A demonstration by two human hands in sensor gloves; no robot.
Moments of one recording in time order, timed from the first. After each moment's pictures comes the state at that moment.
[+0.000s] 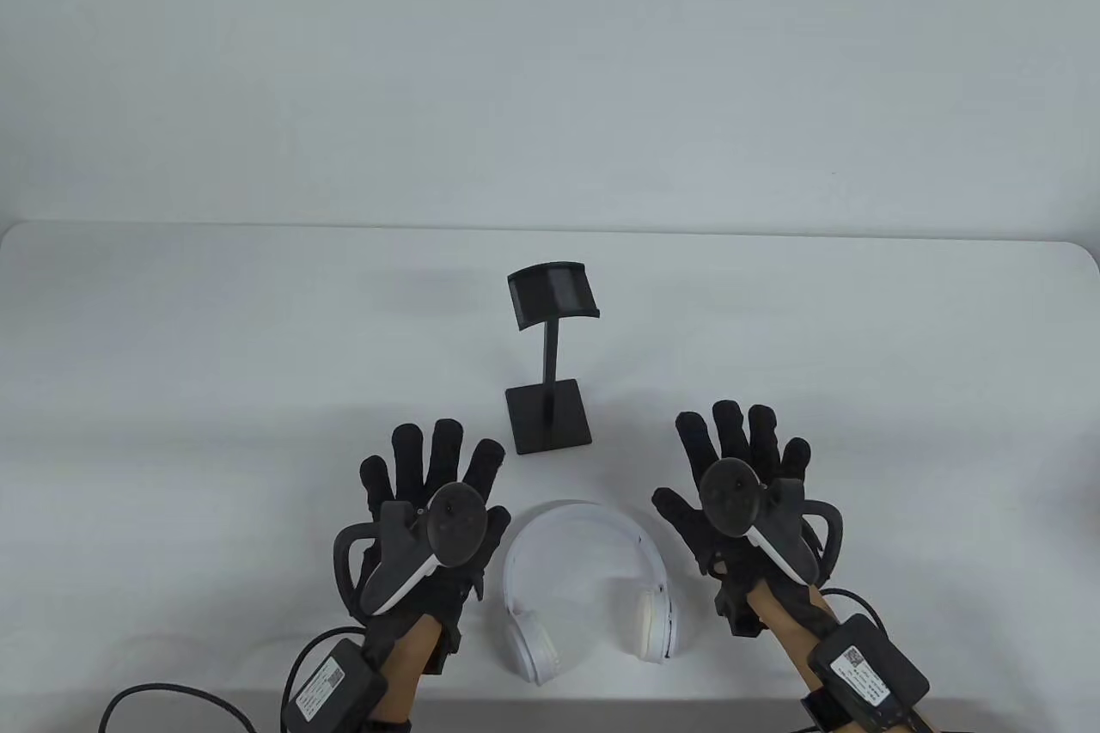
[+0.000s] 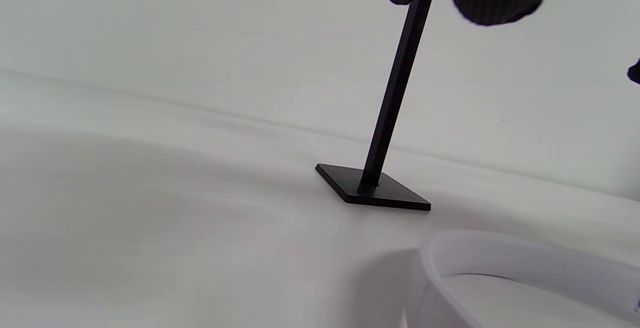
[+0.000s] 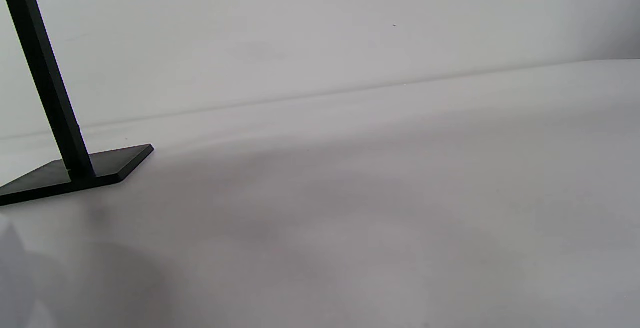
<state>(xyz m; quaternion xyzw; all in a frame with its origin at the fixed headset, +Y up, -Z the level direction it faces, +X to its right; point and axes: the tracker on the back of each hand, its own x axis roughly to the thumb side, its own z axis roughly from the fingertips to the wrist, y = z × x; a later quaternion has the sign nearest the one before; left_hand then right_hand) -0.138 -0.699 -0.285 0.00 -0.02 0.09 1.00 0.182 -0.723 -0.327 -0.02 -0.05 1.00 0.08</state>
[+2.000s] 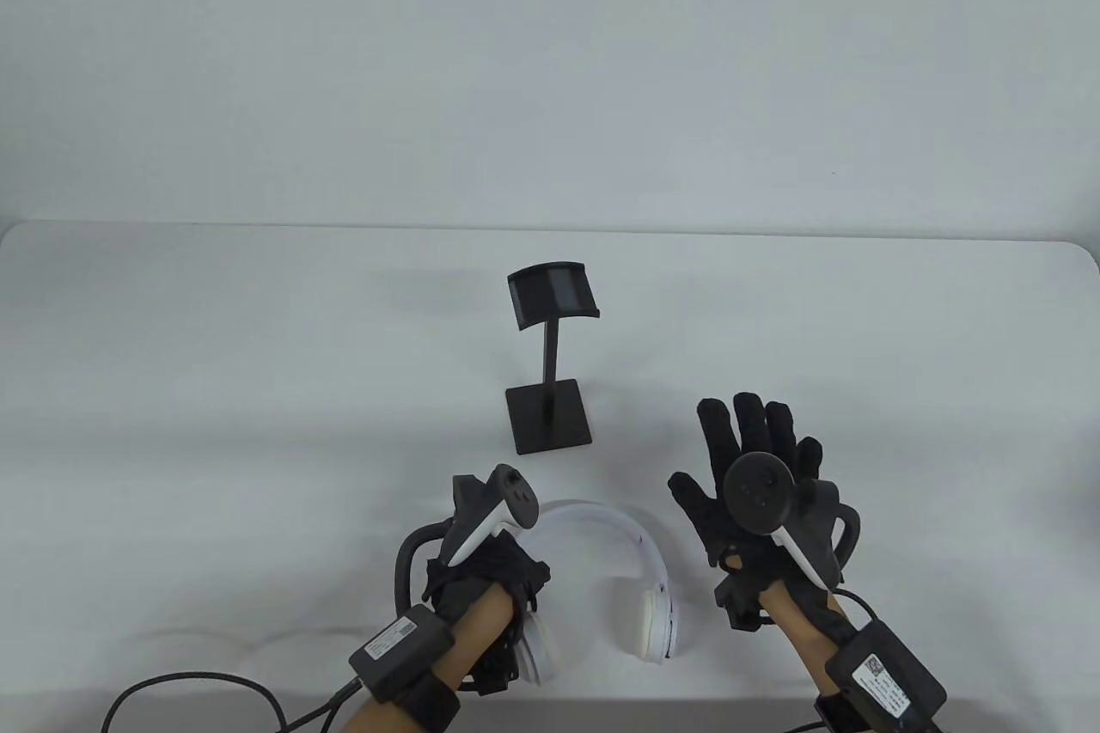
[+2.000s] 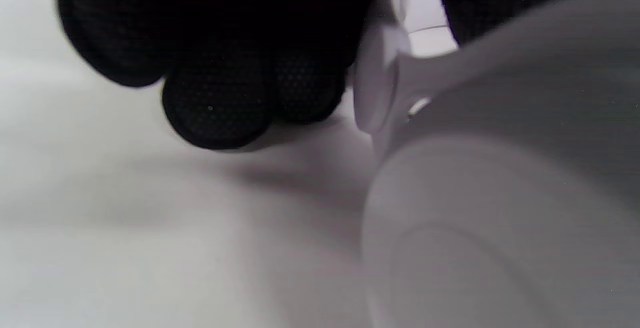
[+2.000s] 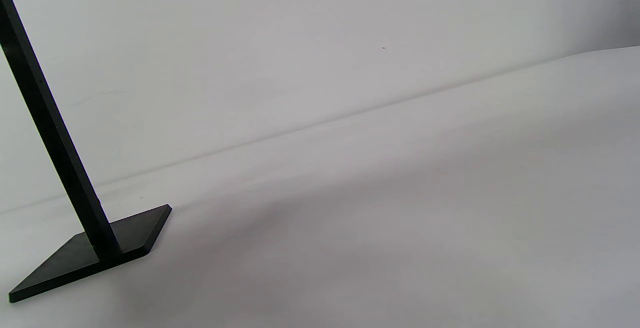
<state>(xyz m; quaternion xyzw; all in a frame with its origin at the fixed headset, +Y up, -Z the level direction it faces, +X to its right) -0.088 -0.768 -0.315 -0.34 0.09 0.06 0.93 0.192 -0.694 -0.318 -0.04 -0.08 0.99 0.14</state>
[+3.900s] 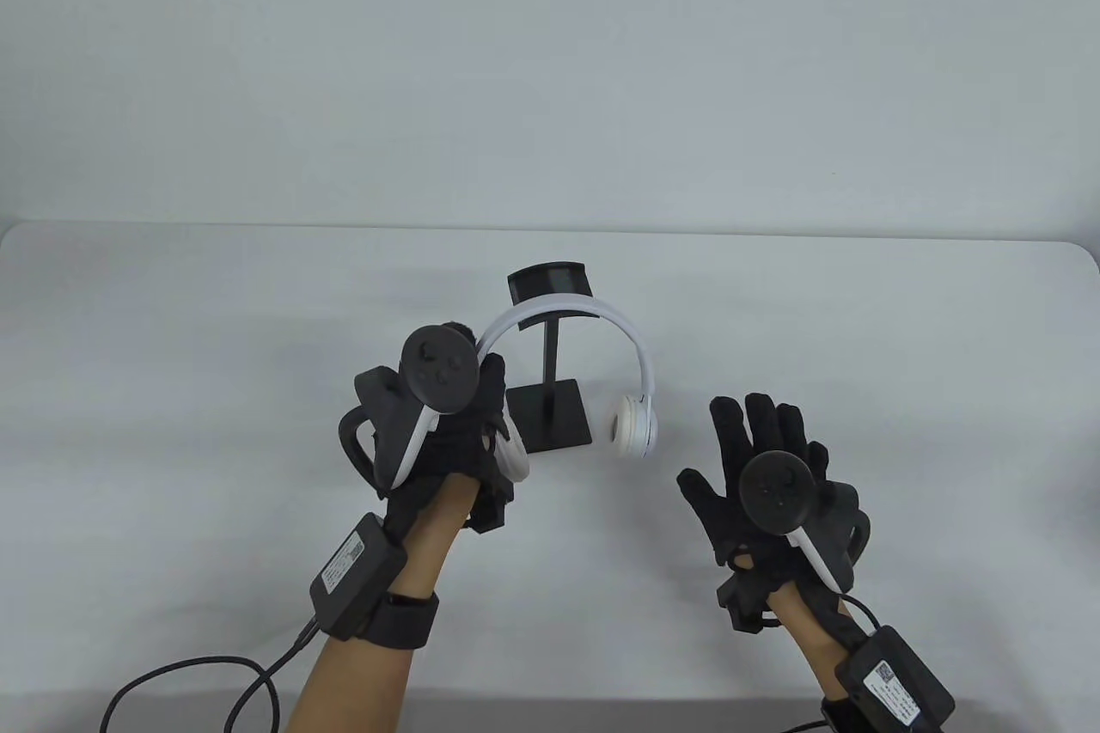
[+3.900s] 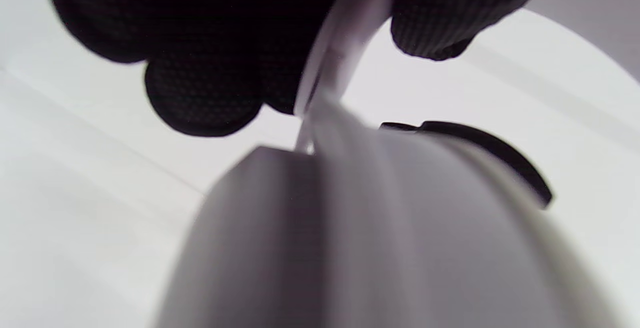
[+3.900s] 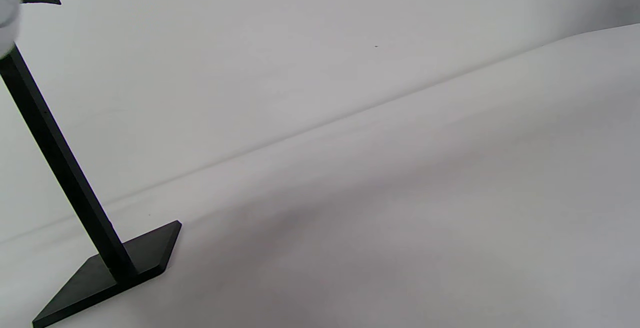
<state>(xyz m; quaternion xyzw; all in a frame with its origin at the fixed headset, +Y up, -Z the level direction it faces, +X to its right) -0.129 -0.584 -0.364 0.09 0.11 0.23 0.96 0.201 -0.686 -0.314 -0.05 -0.08 0.98 0.18</state>
